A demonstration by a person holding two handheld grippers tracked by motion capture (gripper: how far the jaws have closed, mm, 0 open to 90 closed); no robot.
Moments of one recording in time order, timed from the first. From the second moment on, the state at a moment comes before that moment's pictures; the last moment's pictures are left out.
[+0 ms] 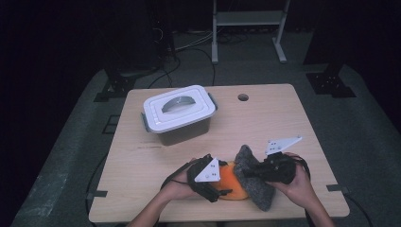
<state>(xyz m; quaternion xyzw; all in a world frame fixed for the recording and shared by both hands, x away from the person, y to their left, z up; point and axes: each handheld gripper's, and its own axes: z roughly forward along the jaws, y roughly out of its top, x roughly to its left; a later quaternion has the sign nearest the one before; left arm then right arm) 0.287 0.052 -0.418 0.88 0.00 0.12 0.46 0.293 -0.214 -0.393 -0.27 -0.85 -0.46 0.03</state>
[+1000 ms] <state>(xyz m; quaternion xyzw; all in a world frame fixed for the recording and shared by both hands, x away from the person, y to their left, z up) 0.281 0.045 -0.412 0.88 -0.01 0.12 0.46 0.291 -0.226 -0.384 -0.29 -0.84 -0.46 0.01</state>
